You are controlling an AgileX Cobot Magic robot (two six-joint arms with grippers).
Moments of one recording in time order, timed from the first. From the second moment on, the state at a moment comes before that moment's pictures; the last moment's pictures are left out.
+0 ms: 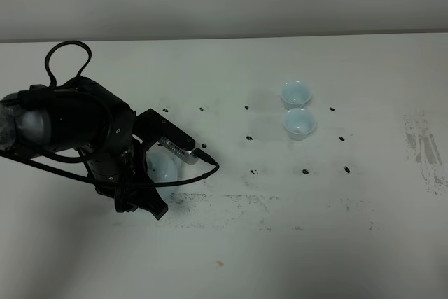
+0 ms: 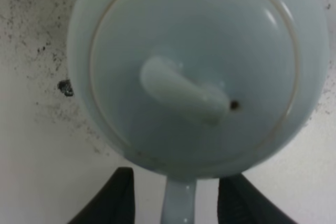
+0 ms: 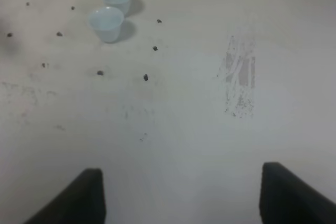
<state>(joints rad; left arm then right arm) -0.52 1.86 -1.06 0.19 0.70 0.08 0.03 0.01 -0.52 0.07 1.12 -0.11</state>
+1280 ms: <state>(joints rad) -0.52 1.86 -1.06 0.19 0.68 0.08 0.03 0.01 -0.52 0.07 1.12 -0.11</state>
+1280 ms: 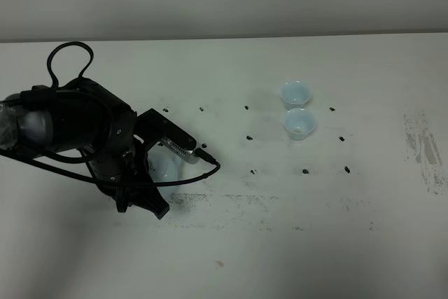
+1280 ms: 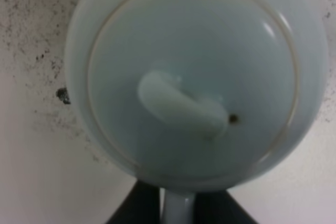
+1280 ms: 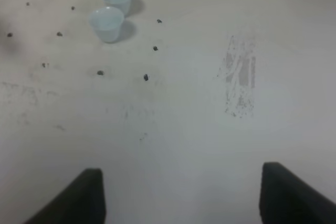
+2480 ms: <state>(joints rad) -0.52 1.86 -1.06 0.19 0.61 0.06 0.03 0.01 -0.52 0.07 1.12 -0.11</state>
